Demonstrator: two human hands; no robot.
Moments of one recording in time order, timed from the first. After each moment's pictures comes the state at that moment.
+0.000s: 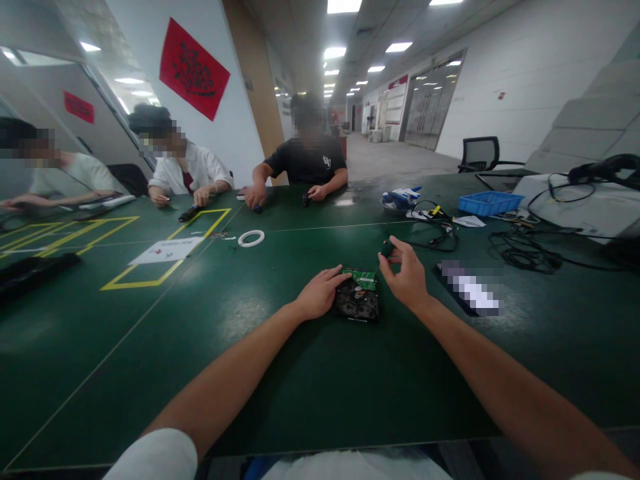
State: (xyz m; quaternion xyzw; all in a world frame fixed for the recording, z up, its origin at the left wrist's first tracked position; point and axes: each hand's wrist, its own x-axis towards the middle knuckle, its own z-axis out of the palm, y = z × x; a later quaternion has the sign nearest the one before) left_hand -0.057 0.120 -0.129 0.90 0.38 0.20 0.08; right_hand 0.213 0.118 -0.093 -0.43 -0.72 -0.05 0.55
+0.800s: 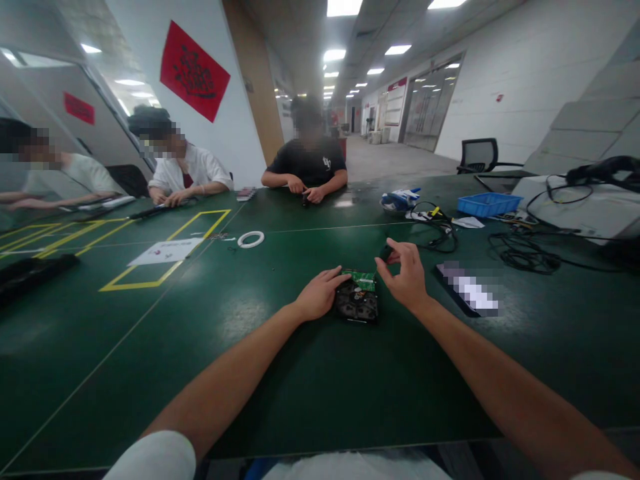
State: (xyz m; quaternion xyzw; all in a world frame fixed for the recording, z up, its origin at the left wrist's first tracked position) left_hand -0.056 0.120 -0.129 0.90 0.38 0.20 0.09; right_hand 0.213 0.113 -0.086 -0.41 -0.73 -0.08 0.55
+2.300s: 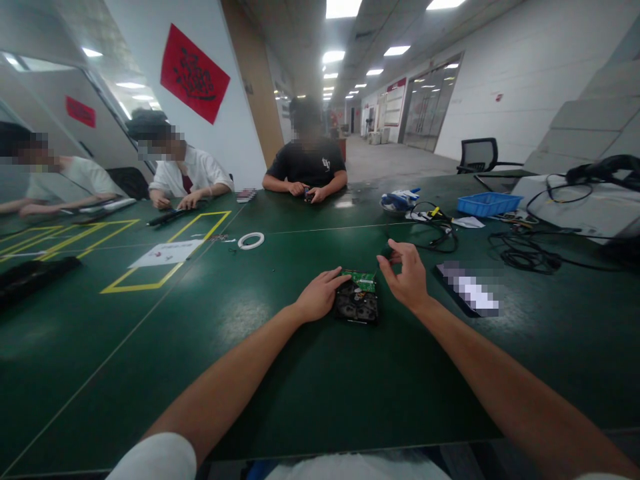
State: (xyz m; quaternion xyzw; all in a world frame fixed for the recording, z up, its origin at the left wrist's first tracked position) left_hand -0.056 0.119 -0.127 0.90 0.39 0.20 0.09; right_hand 0.215 0.114 -0.087 -0.41 -0.72 -0.08 0.56
